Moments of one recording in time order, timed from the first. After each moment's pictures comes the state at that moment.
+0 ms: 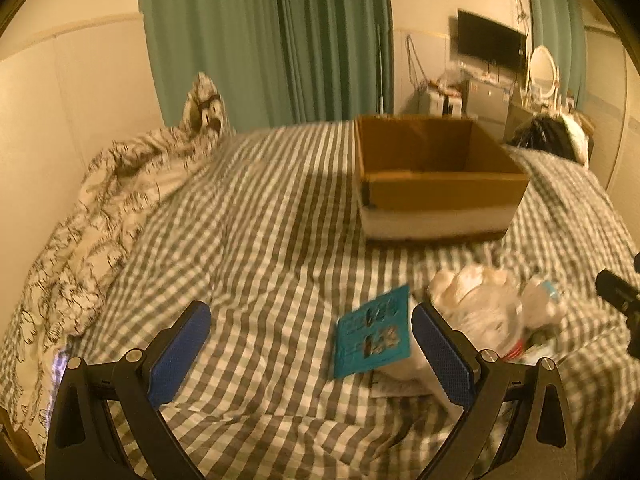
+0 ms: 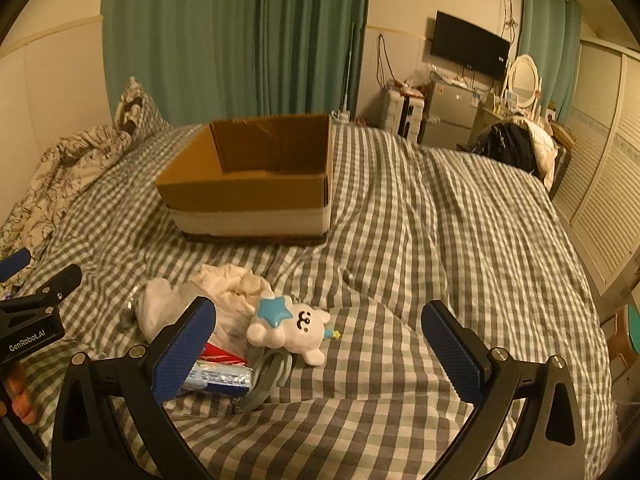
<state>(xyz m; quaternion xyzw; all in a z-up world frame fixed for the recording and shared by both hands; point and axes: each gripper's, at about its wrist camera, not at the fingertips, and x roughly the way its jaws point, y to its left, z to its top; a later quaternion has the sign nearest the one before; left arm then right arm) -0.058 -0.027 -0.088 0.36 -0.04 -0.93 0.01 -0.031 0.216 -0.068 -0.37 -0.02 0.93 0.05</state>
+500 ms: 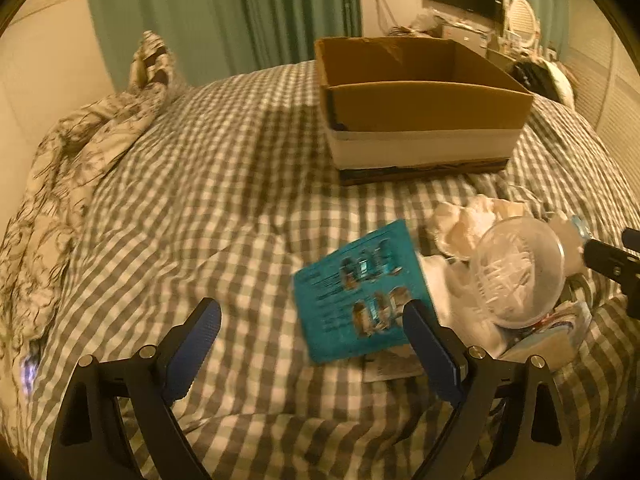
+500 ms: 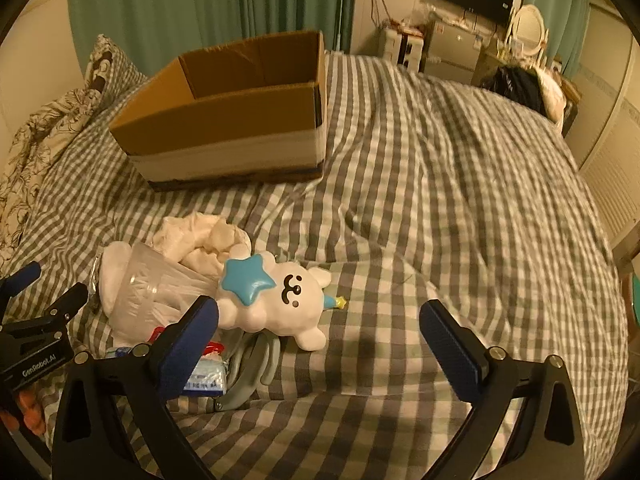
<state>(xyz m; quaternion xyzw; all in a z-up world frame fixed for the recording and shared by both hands) -0.089 -0.006 -0.143 0.43 -0.08 -0.90 -0.05 -0.074 0.228 -0.122 -0.46 0.01 0.88 0.05</state>
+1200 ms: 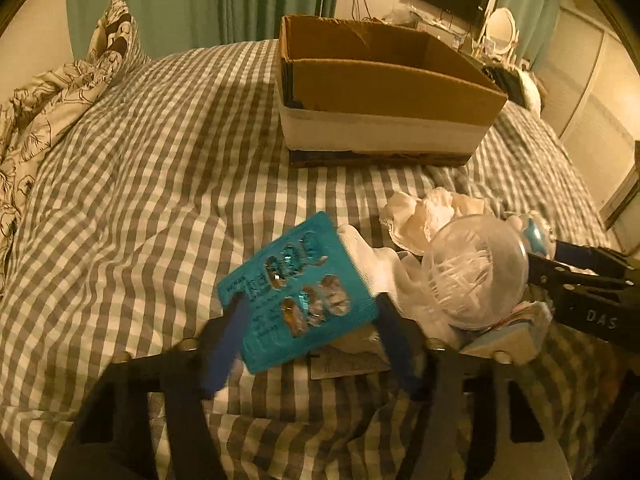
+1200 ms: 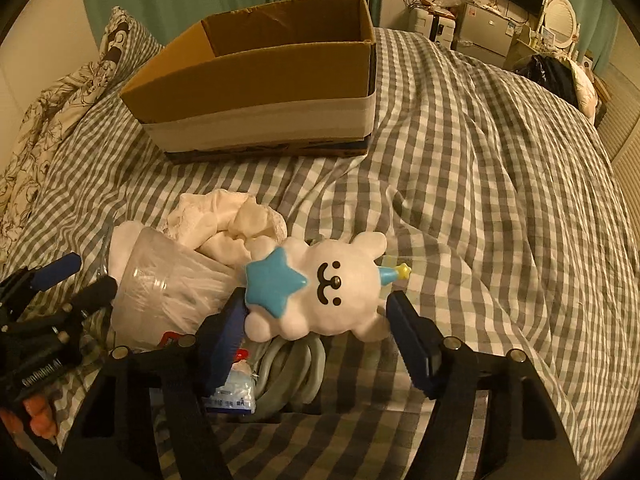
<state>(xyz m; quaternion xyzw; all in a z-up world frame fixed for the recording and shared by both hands) -0.098 -0.008 -0.151 0.47 -0.01 -0.87 -0.13 -0.093 0.212 -0.141 -0.49 0.01 0.87 0.01</state>
